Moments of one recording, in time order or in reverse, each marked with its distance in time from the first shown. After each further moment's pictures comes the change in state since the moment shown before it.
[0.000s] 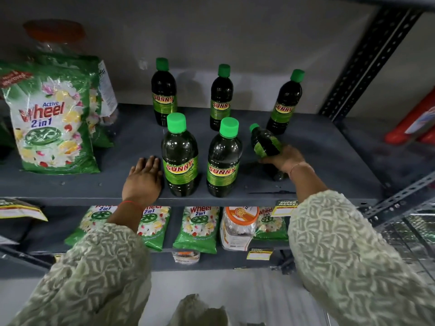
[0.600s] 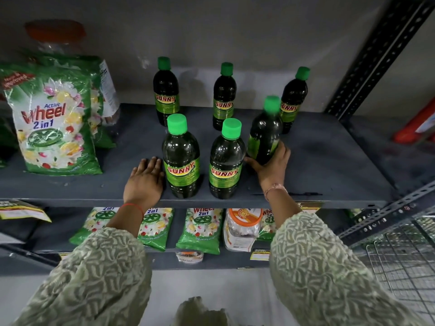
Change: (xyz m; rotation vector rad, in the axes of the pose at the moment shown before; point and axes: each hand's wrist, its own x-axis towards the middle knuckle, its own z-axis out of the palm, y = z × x) left_hand 0.001 -0.002 0.002 0.001 -0.014 0.002; right_hand -0.022 -0.015 0.067 0.624 0.422 -0.222
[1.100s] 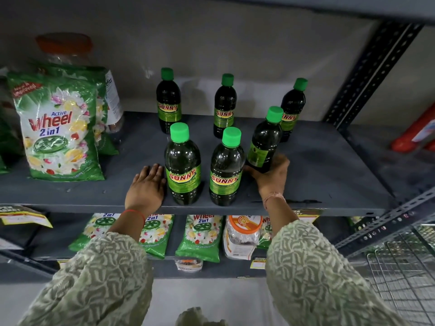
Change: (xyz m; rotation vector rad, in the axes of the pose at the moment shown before) left_hand -0.001 0.001 -0.001 -0.017 -0.011 -0.003; right_hand -0.004 -0.002 -0.001 0.041 0.031 0.143
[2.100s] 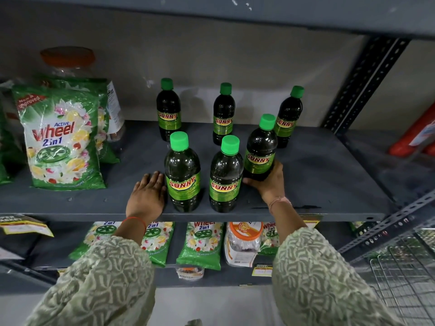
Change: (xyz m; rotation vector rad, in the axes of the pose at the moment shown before) left_hand -0.002 0.003 -0.001 0.026 0.004 -0.009; right_hand 0.013 0.009 -0.008 -0.015 -0.193 -0.040
